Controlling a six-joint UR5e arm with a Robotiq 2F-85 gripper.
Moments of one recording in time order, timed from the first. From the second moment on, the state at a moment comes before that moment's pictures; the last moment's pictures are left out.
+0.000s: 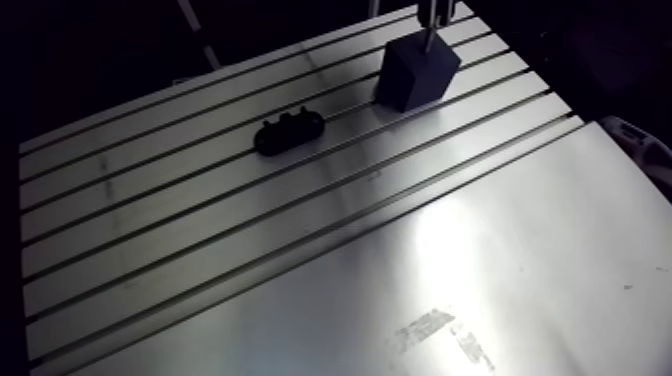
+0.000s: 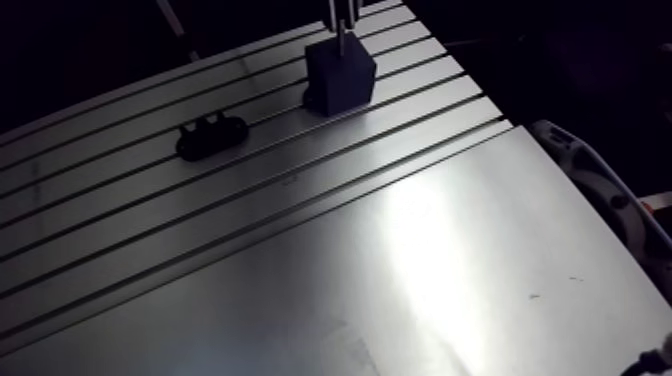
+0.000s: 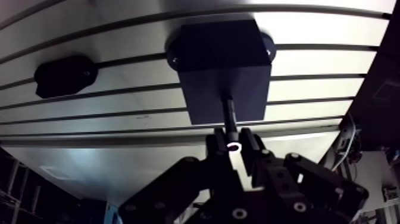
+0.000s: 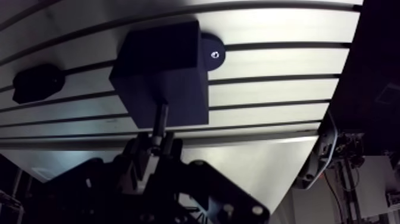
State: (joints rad) arm -0.47 -0.87 1.16 -1.31 -1.72 -1.87
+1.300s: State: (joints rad) arm -0.47 -0.87 1.17 -1.33 -1.72 -1.87
